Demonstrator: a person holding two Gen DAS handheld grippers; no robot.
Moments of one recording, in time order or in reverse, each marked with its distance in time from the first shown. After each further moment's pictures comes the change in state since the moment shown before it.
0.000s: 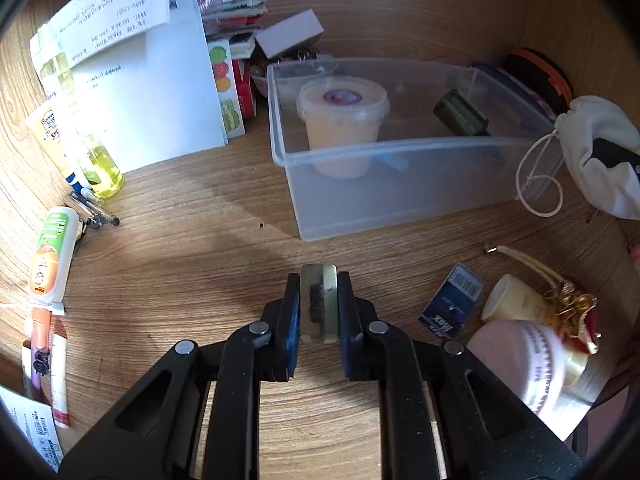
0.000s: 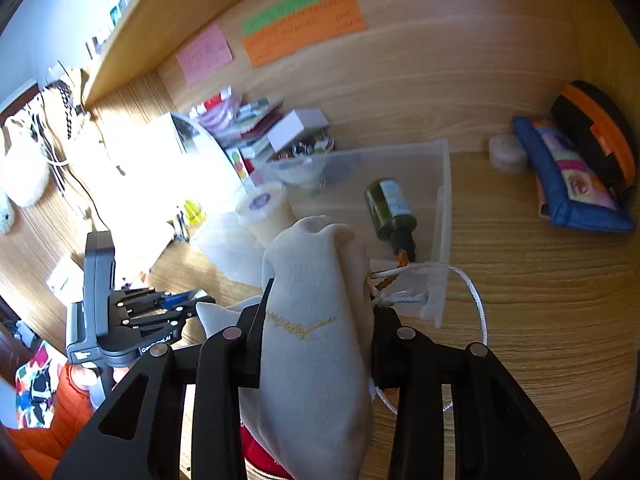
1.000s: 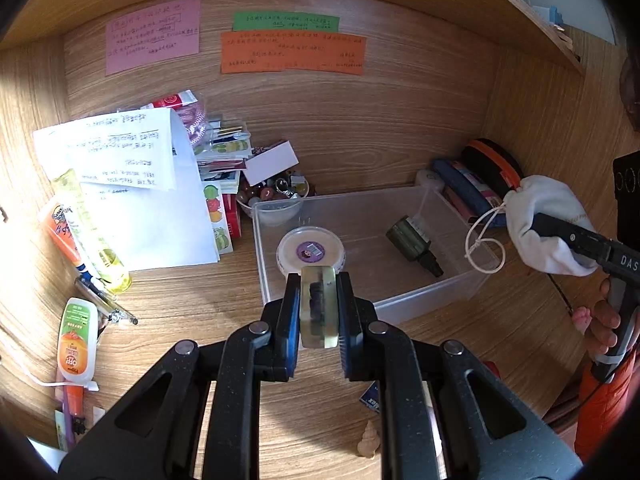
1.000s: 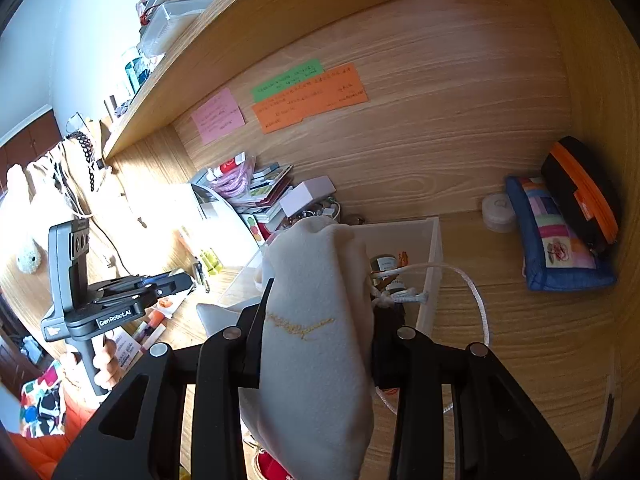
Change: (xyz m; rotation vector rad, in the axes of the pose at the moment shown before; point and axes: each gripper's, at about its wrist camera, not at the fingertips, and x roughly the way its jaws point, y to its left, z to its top) left arm -0.069 -0.001 0.074 -0.007 -0.194 -0.110; right arm -0.038 -0.013 0.034 -0.002 -0.122 0.050
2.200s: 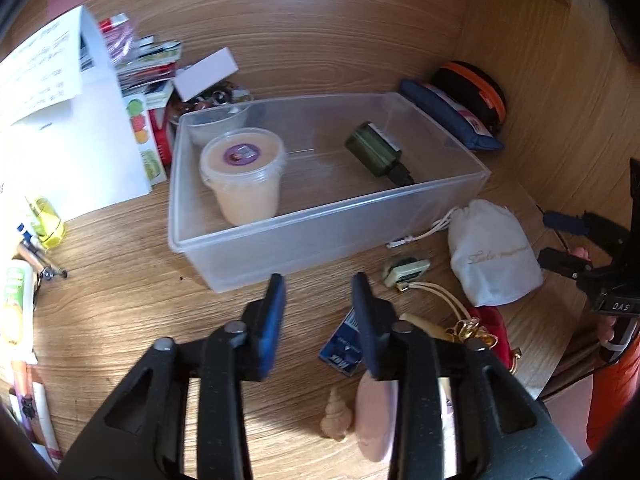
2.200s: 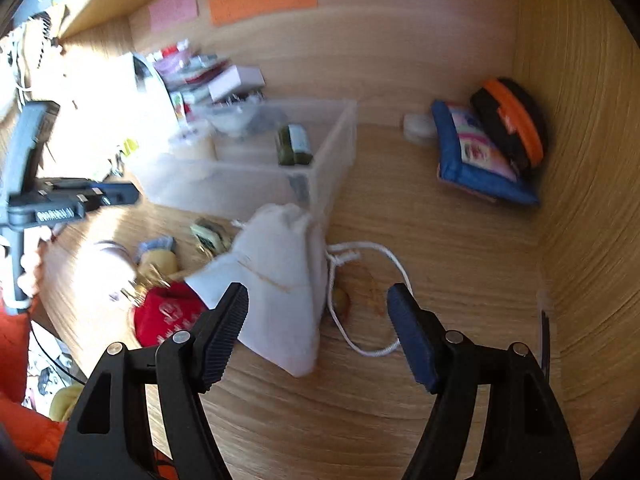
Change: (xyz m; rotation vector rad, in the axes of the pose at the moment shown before) left arm 0.053 -0.030 -0.049 0.059 0.184 -0.109; right arm -0.008 -0.031 -0.084 -0.161 0.221 -0.306
